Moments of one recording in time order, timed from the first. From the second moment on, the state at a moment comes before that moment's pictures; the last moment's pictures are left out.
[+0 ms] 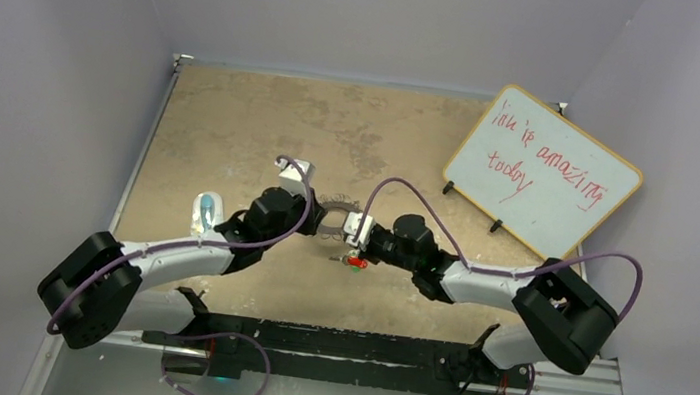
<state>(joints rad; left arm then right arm) -0.73 1.23 0.47 0.37 -0.17 -0.47 0.86 1.43 0.48 0.59 -0.27 -0.42</state>
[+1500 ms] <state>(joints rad) -0.73 1.04 0.23 0.67 -0.40 -0.30 0.70 1.33 0.55 0.58 -0.14 0.10</state>
